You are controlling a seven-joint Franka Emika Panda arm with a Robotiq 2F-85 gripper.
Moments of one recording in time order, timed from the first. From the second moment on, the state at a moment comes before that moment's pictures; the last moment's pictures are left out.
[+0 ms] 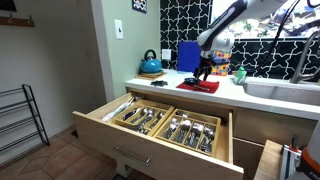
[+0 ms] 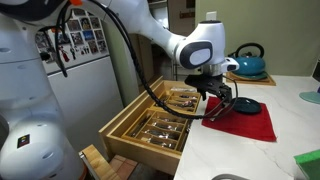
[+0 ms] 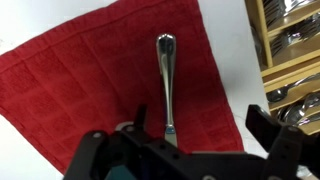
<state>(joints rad) -0.19 0.07 -0.25 -2.14 0.13 2.41 -0.41</state>
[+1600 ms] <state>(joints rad) -0.24 0.23 -0.21 -2.03 0.11 2.43 -0.41</state>
